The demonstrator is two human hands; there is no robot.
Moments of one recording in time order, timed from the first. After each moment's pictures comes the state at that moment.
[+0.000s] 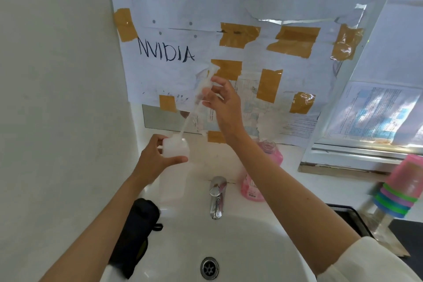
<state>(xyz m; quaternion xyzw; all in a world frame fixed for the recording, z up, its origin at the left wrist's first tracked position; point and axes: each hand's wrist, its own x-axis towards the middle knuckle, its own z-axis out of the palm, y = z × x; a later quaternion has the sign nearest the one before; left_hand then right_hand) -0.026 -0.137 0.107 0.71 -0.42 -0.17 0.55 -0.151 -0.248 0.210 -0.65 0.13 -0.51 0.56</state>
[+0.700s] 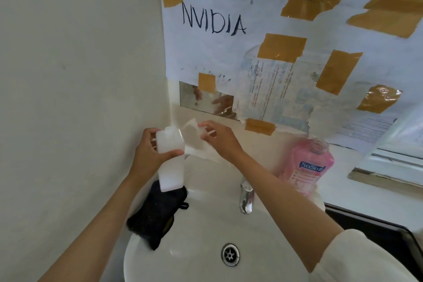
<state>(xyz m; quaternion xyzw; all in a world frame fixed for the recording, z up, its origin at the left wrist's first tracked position) 0.024 -0.092 0.067 0.74 -0.29 -0.11 0.60 -0.075 -0.263 0.081 -0.87 0.21 -0.21 0.40</state>
